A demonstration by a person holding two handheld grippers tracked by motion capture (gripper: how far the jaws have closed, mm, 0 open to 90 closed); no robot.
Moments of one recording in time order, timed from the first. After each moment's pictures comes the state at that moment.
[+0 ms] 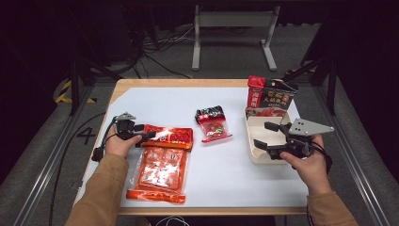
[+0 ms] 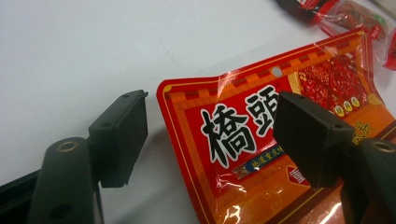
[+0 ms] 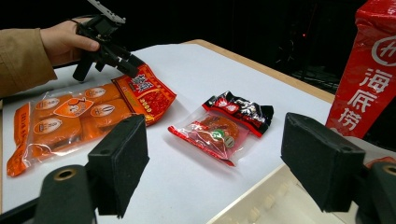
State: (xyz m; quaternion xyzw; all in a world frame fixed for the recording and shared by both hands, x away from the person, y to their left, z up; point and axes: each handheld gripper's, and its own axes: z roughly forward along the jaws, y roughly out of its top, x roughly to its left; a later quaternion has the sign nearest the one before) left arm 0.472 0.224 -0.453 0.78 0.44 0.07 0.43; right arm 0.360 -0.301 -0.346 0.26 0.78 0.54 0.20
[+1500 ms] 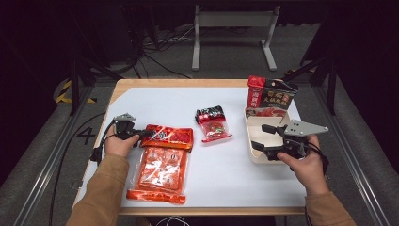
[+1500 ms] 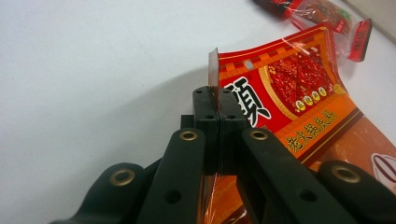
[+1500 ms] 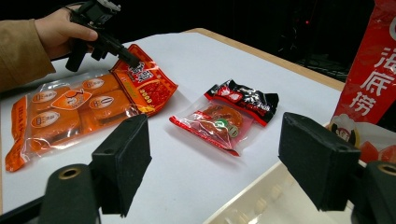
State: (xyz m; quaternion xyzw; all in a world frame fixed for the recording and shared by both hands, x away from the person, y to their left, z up) left arm 0.465 0.226 -0.445 0.79 0.42 0.04 0.45; right arm 0.362 -0.296 -0.354 0.28 0.78 0.52 0.19
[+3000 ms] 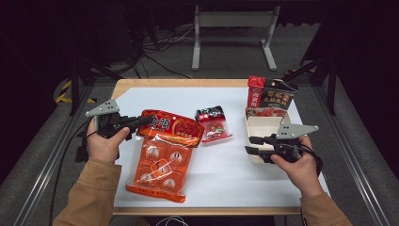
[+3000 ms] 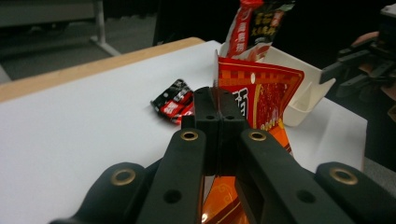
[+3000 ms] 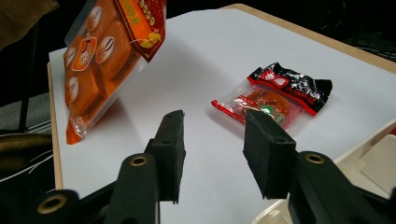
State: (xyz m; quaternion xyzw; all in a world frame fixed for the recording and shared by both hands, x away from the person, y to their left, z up) left arm 0.397 0.214 -0.321 0.75 0.30 0.09 0.57; right arm 0.354 -0.277 -0.350 0.25 0.82 0.50 0.12
